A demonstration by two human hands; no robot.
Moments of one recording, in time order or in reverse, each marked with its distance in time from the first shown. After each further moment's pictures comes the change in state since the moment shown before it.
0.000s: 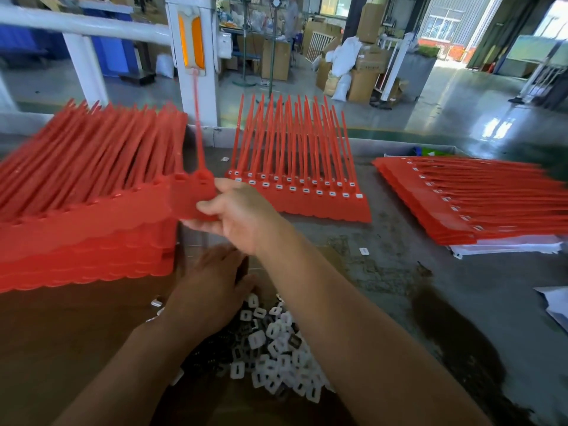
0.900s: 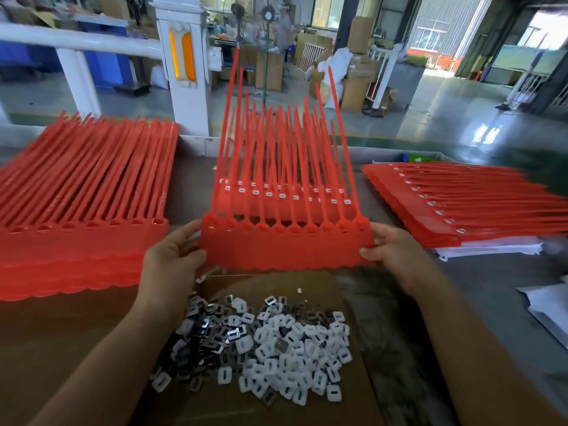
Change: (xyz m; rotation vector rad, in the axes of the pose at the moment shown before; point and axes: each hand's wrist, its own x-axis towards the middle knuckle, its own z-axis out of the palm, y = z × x) left_hand 0.010 -0.009 -0.009 -1.219 0.297 -0.404; right_hand -0.105 -0.009 -0.181 -0.525 0.558 -0.173
